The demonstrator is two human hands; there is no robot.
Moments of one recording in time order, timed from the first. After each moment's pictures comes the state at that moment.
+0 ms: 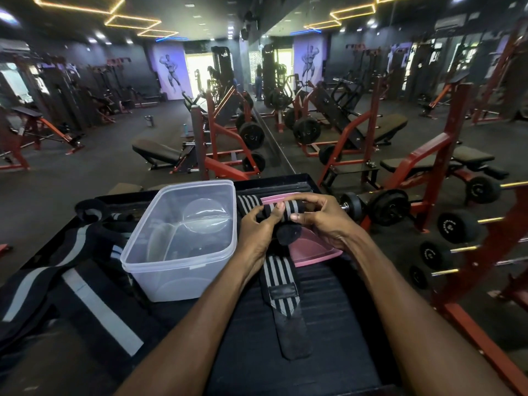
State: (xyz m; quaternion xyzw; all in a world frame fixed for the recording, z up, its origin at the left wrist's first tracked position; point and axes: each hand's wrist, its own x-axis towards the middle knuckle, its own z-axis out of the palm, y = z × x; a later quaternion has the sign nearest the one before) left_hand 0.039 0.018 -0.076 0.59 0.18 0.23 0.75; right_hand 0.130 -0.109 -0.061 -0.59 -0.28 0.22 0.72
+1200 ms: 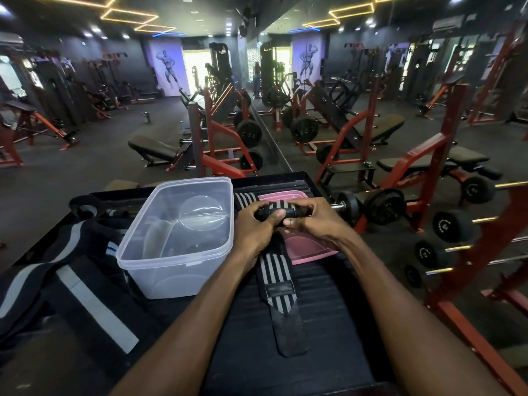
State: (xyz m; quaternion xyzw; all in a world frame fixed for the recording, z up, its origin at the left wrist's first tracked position) left_hand 0.035 0.021 -0.072 0.73 0.20 0.27 0.59; right_hand 0.131 -0.105 -0.069 -0.67 -0.31 0.21 0.64
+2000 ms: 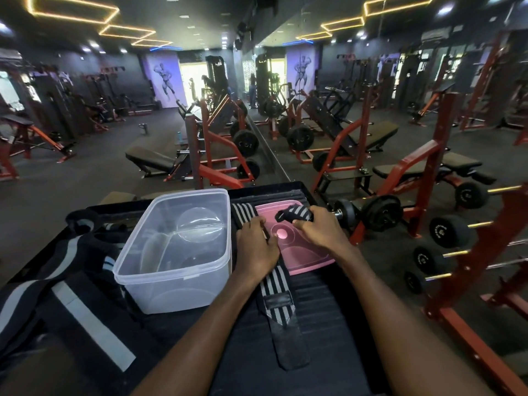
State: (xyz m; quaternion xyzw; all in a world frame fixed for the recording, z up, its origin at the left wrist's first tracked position) left_hand 0.038 0.016 -0.088 0.88 0.22 0.24 0.35; right_hand 0.151 -0.106 -0.080 -0.88 -0.20 0.00 0.43
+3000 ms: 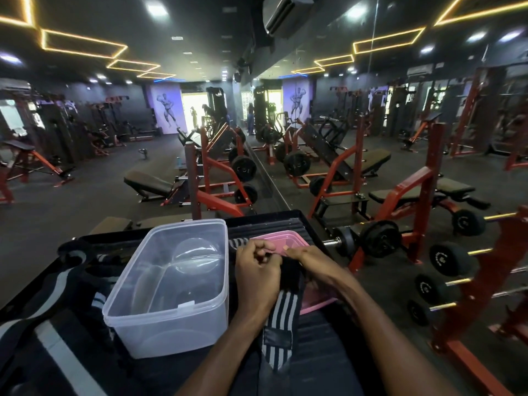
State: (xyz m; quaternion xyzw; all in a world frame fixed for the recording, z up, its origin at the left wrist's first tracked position) left_hand 0.025 -0.006 -0.056 0.71 0.17 0.39 0.56; right_hand 0.135 -0.098 -0.069 -0.74 -0.19 0.25 0.59
